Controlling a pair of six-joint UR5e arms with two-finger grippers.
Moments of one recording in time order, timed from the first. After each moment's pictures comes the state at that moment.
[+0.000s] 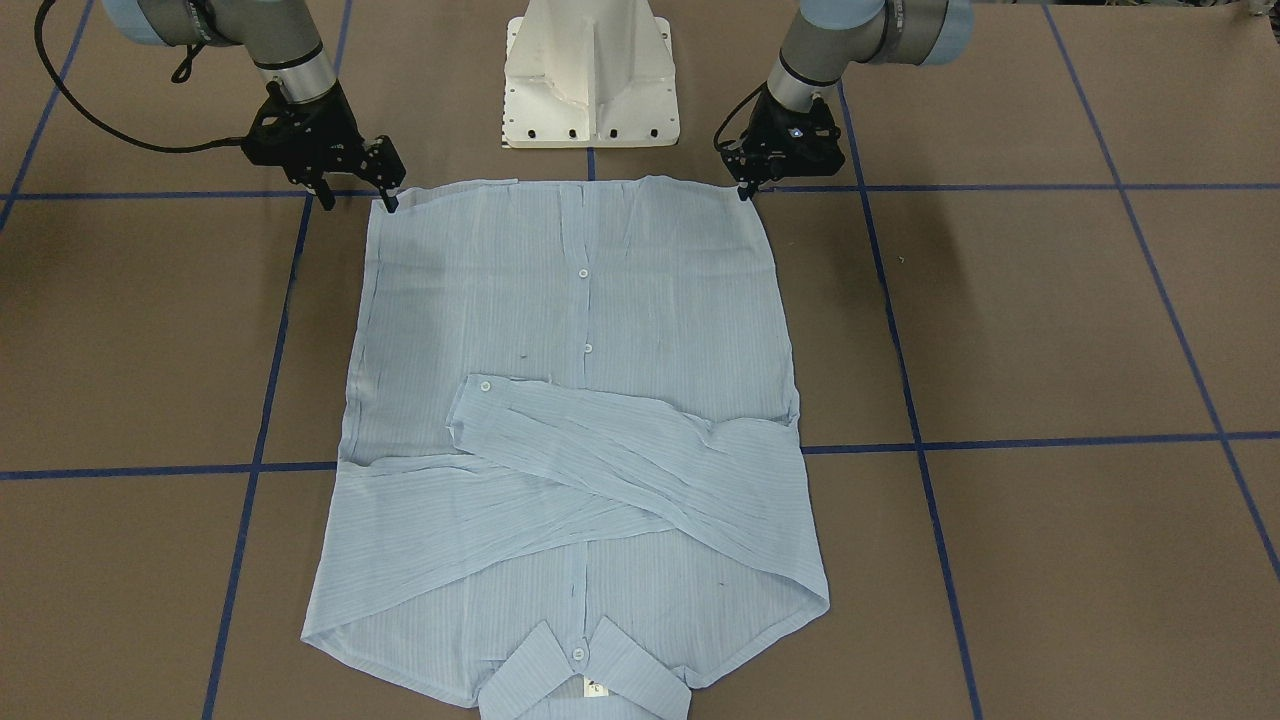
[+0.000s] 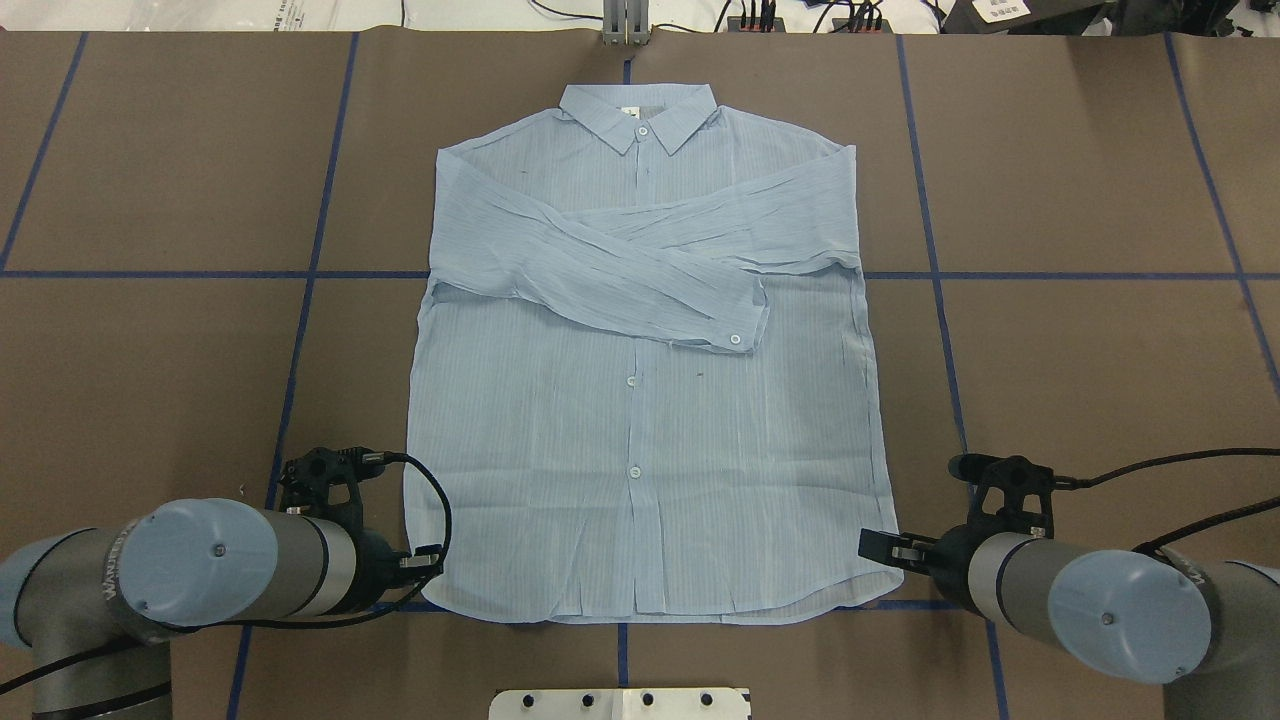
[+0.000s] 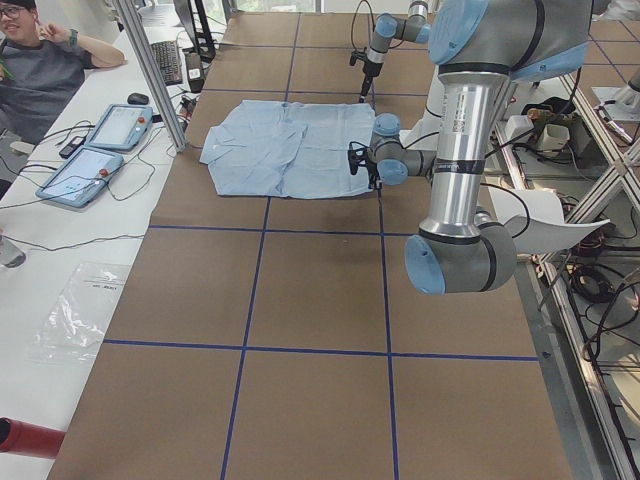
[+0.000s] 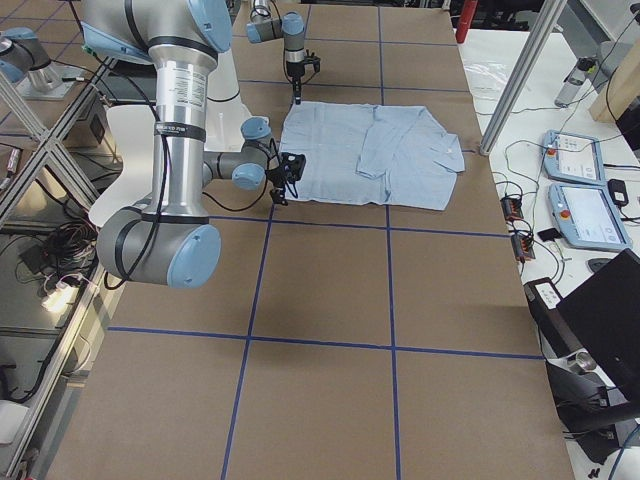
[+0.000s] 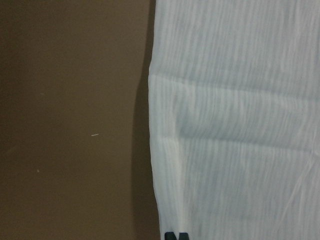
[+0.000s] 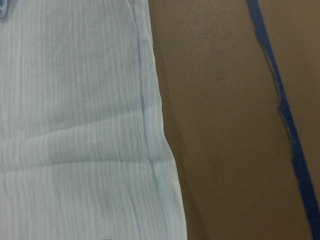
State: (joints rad) left arm -0.25 -1.71 -2.02 -1.95 -1.72 -1.58; right arm 0.18 -1.68 2.09 -1.10 1.45 1.63
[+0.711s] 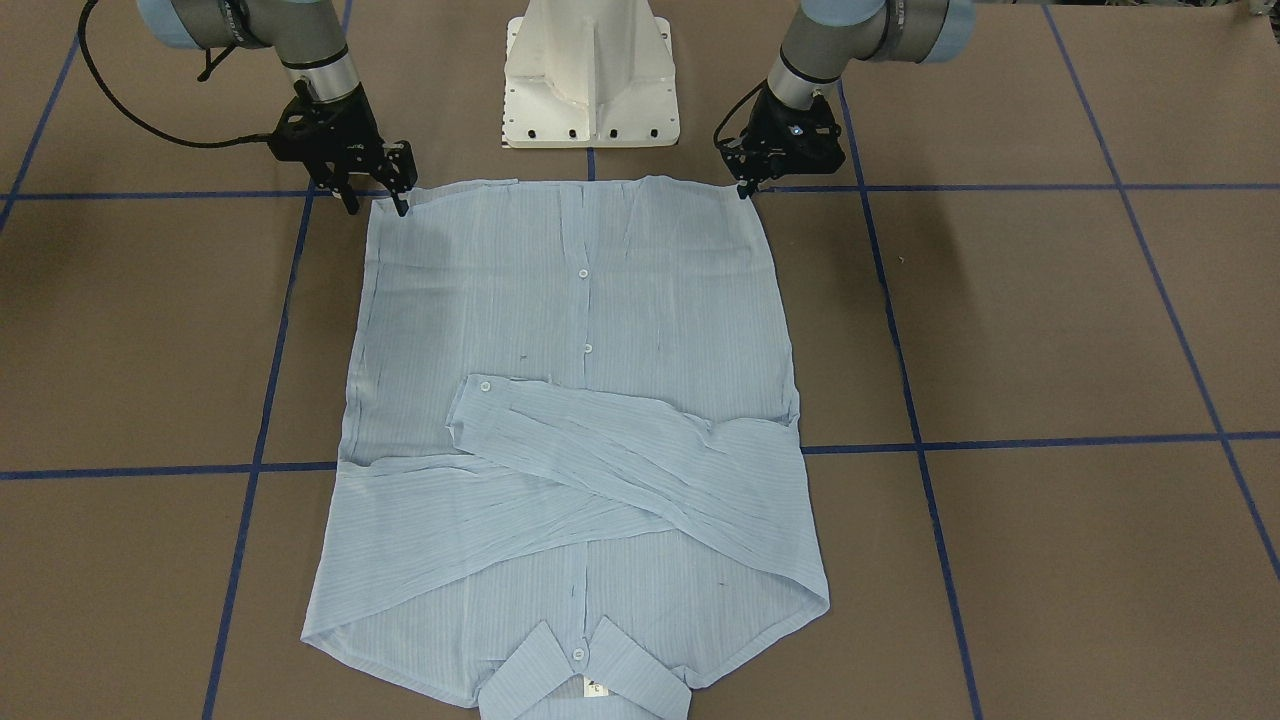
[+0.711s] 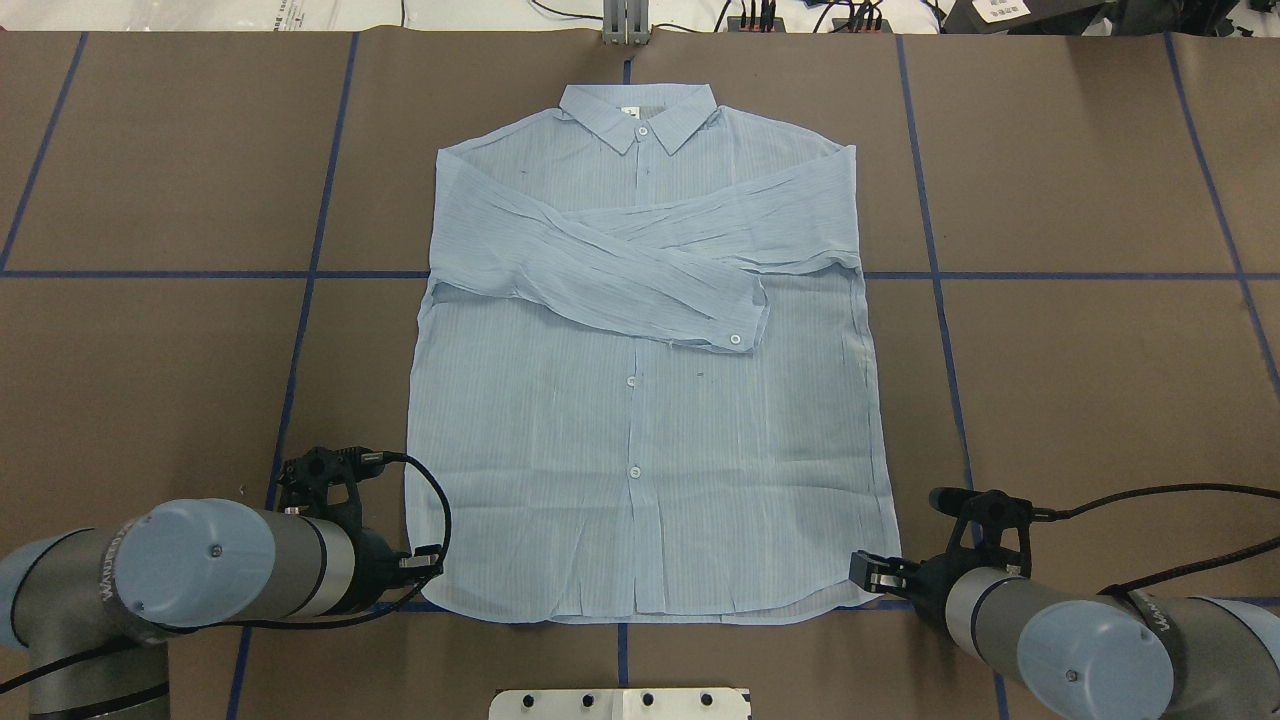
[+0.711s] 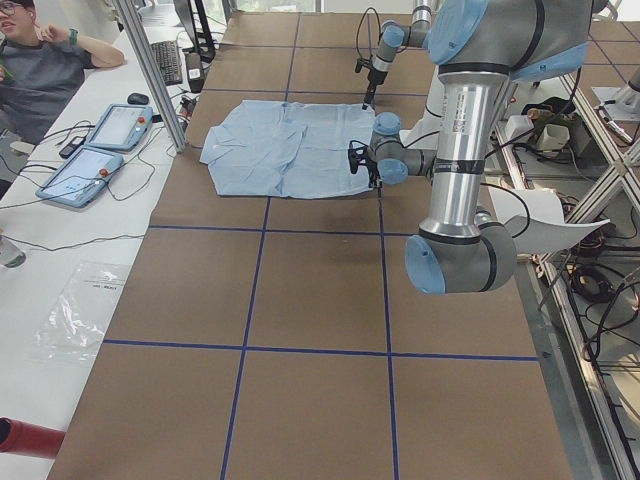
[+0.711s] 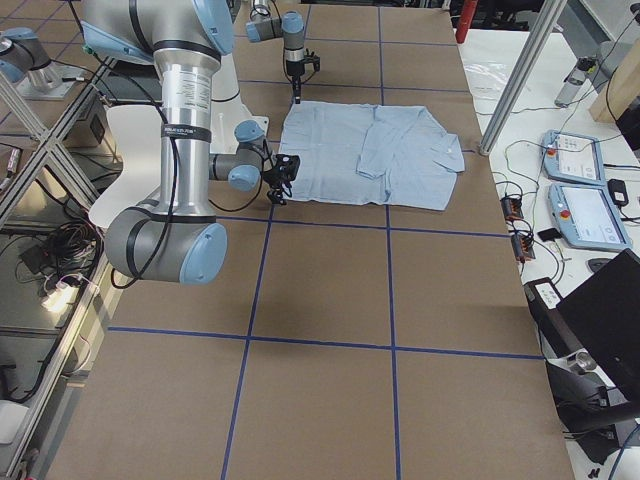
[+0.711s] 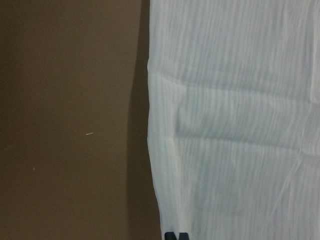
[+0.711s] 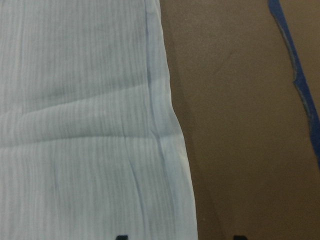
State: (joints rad) left arm -0.25 -1.71 -2.02 -1.95 -1.72 -1.58; right arm 0.09 -1.67 2.07 -1.10 1.34 1.67
